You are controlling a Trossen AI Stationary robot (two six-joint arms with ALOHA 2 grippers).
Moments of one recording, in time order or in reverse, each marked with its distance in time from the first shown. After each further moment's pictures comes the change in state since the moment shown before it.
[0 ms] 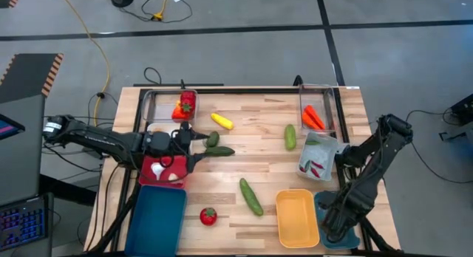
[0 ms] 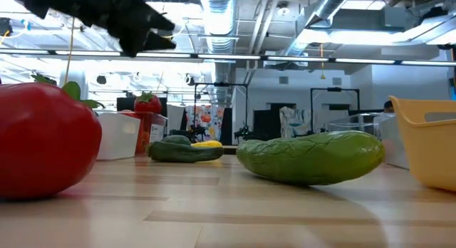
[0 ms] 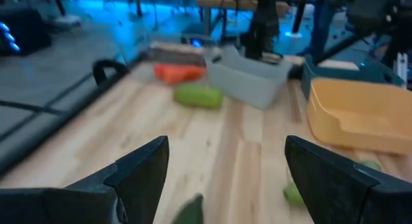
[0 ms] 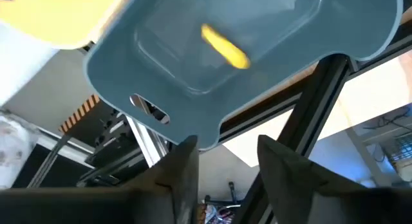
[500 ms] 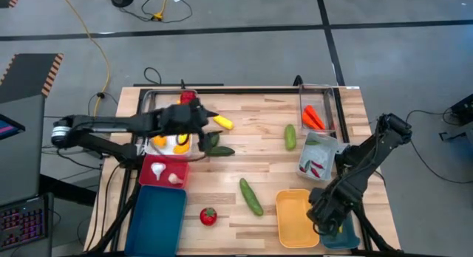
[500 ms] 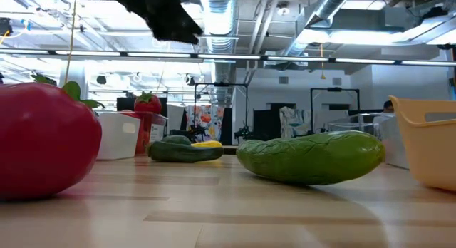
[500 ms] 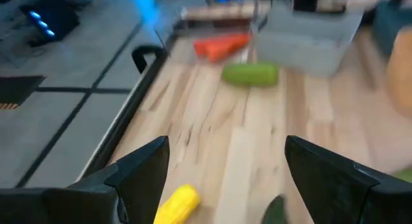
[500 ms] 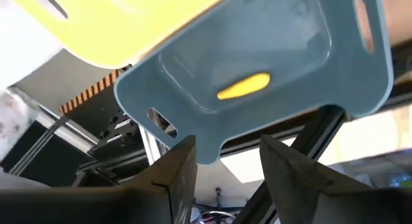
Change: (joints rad) left arm 0.270 0.227 0.400 -0.378 0.141 0.242; right arm -0.114 -0.001 0.000 0.004 0.001 -0.253
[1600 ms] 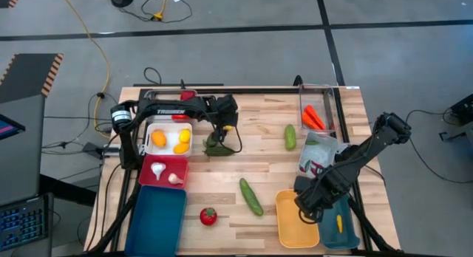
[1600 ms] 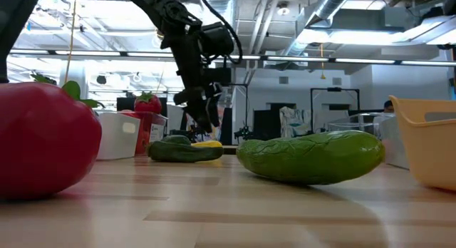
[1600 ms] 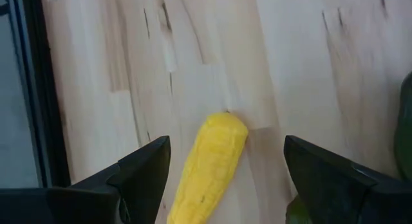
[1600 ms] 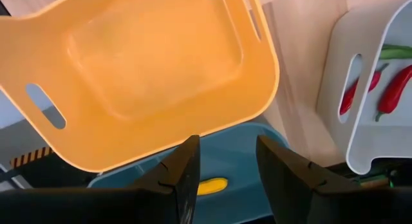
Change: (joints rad) left arm 0.210 0.669 0.411 -0.384 0.091 0.484; right arm -0.139 -0.001 0.000 0.018 0.318 -0.302
